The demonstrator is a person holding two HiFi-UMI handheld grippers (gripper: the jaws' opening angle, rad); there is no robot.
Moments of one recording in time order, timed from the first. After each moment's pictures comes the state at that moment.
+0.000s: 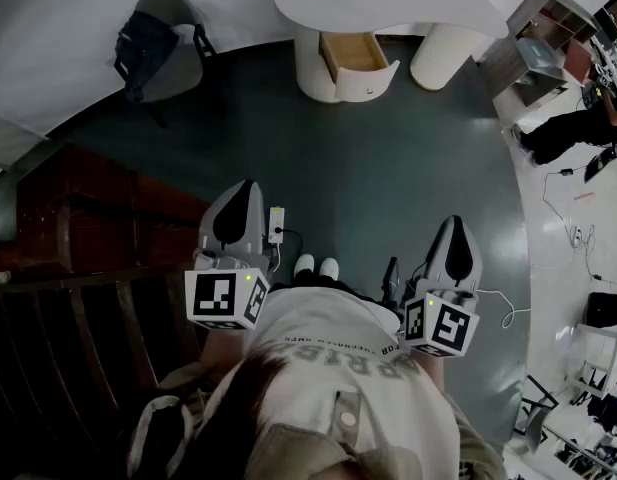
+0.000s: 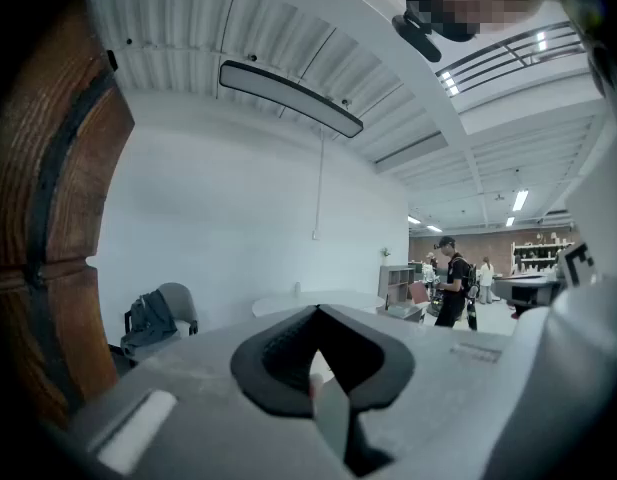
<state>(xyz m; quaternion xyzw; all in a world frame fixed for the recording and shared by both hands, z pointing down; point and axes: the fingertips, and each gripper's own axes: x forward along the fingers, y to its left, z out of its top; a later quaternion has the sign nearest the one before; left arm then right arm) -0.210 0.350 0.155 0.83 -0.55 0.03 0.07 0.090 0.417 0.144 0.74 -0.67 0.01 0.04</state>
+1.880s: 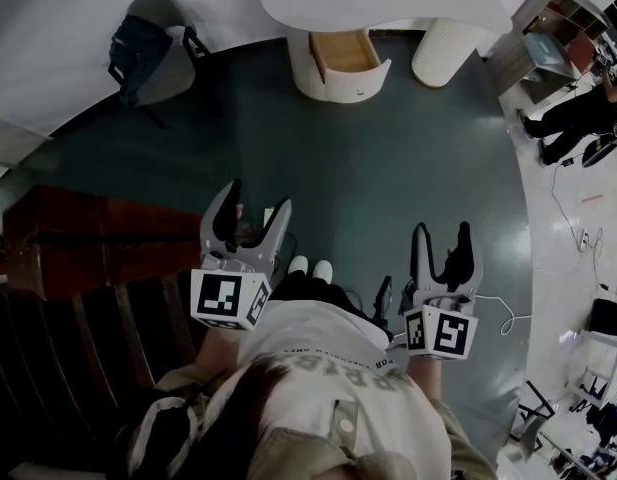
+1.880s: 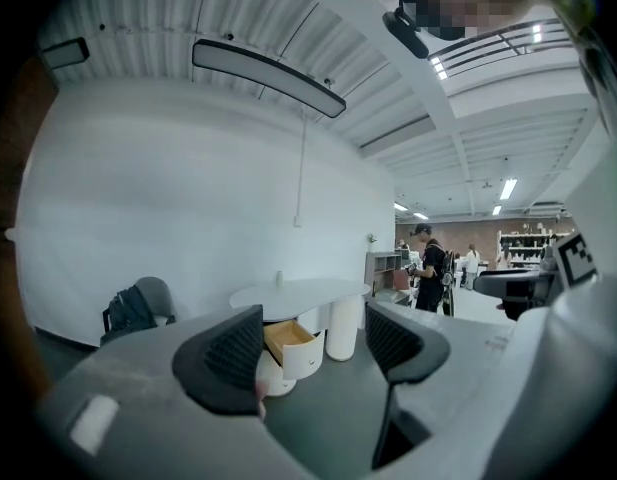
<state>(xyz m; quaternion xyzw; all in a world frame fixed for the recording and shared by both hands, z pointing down) -0.113 0.319 0.175 0.85 -0.52 0.07 0.08 0.158 0.380 0.164 0.68 -0.73 0.04 0.02</state>
